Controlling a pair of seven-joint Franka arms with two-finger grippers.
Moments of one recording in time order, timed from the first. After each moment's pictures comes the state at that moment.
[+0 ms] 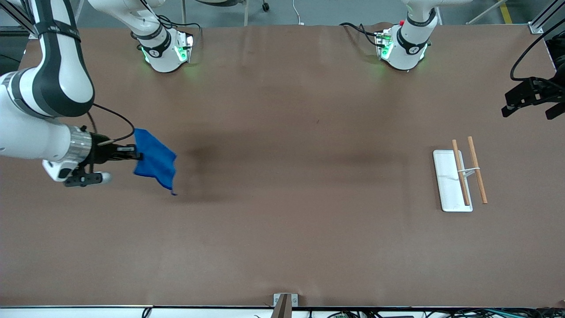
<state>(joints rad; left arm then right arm) 0.02 0.01 -0.03 -1.47 -0.05 1.51 0.14 0.14 0.23 -0.06 -1.73 0.49 1.78 -0.10</state>
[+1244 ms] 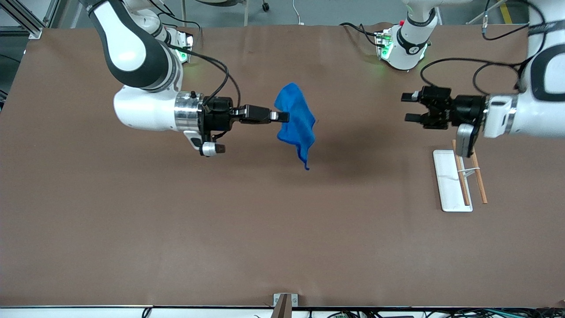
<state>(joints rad) 0.03 0.17 0.01 -1.87 -1.05 1.41 0.54 0.23 0.25 0.34 -1.75 1.80 2.15 -0.09</state>
